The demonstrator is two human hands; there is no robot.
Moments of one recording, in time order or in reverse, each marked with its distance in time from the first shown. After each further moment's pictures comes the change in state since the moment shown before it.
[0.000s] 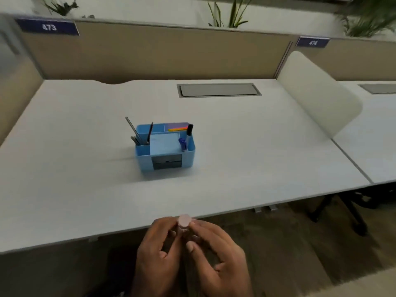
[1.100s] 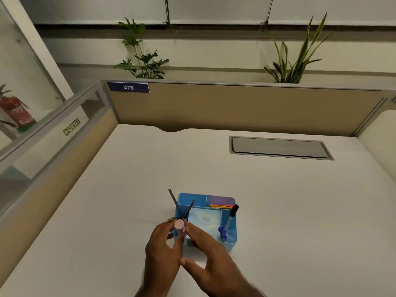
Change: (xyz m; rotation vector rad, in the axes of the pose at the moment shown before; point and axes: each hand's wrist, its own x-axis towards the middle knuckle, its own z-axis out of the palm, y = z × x) left_hand 0.225 -0.015 -0.027 0.254 0.326 -0.392; right_hand 0.256 0.028 0.086 0.013 -0.758 0.055
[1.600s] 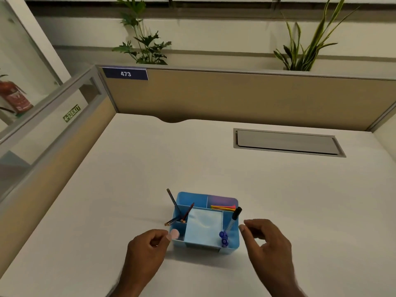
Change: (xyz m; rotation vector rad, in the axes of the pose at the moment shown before) left_hand 0.032 -0.014 -0.028 0.114 -0.158 -0.213; right_hand -0.005 0.056 -0.084 -0.203 0.629 0.165
